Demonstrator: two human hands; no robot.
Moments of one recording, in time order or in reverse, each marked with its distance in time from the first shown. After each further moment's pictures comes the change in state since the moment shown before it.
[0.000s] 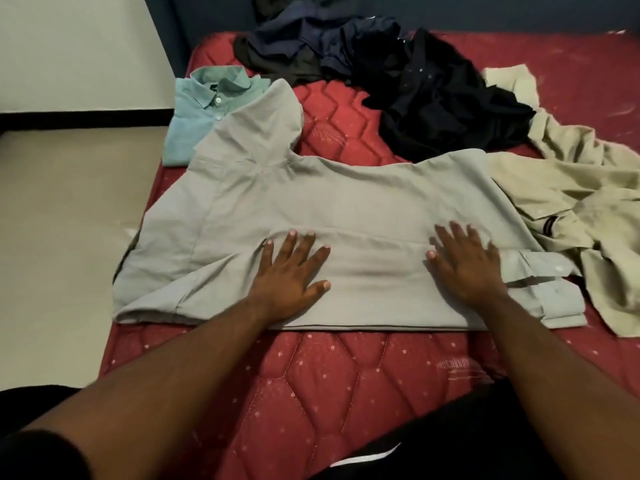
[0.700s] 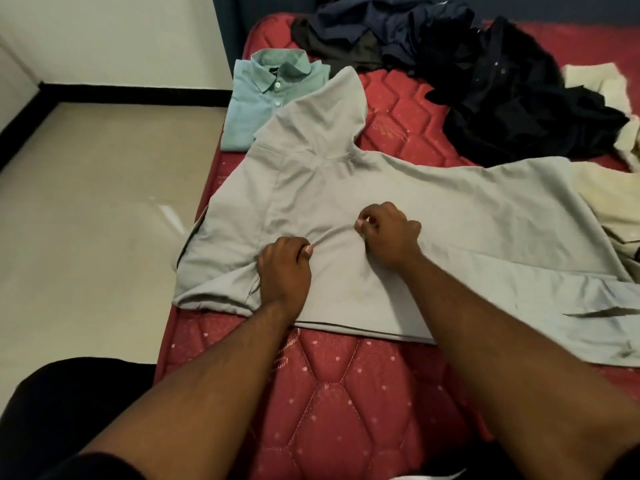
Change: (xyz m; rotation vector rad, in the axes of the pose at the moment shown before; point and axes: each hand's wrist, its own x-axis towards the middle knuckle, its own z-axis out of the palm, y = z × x) left_hand -0.022 -0.065 0.008 -0.475 0.566 -0.517; right_hand 0.067 -0.230 0.028 0.298 0.084 -0.210
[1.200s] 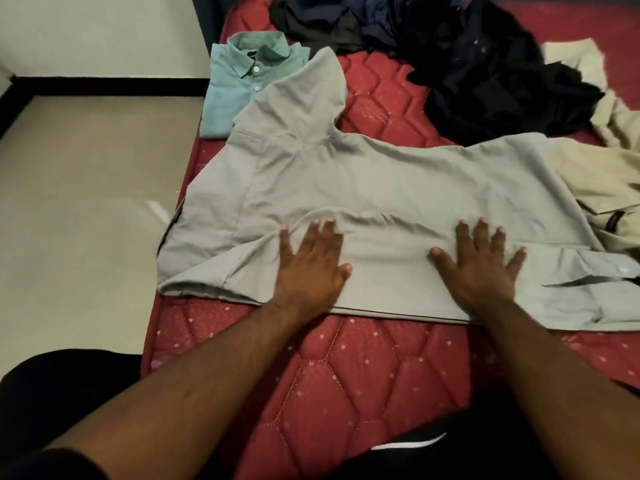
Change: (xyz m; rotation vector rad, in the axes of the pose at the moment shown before) left_hand -0.036 0.048 0.005 0.494 -0.401 0.467; right_hand -0.104 0.128 -0.047 -0.401 -0.020 0.285
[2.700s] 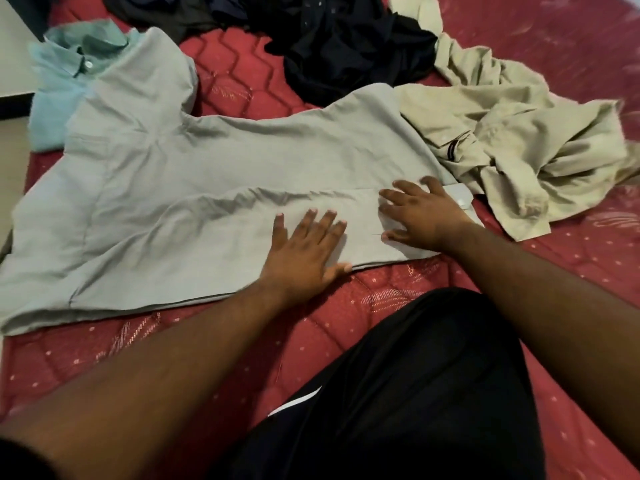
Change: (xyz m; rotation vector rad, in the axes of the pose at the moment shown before) left_hand 0.029 0.159 -0.003 0.041 -0.114 0.358; right_hand -0.003 0.133 -0.060 -0.464 -0.001 -0.551
